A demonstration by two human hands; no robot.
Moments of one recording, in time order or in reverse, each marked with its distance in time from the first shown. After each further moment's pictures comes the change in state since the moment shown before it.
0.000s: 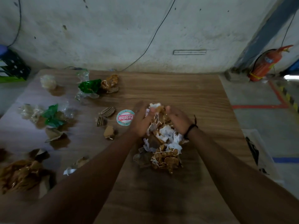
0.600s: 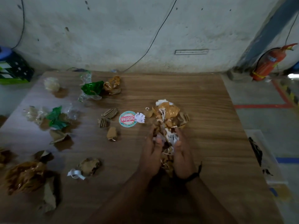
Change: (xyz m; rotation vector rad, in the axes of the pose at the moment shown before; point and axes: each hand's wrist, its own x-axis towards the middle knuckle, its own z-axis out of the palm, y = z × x) left_hand -0.098 -0.004 0.046 -0.250 0.145 -0.088; right_hand -0.096 0.038 0.060 0.116 0.354 -0.119
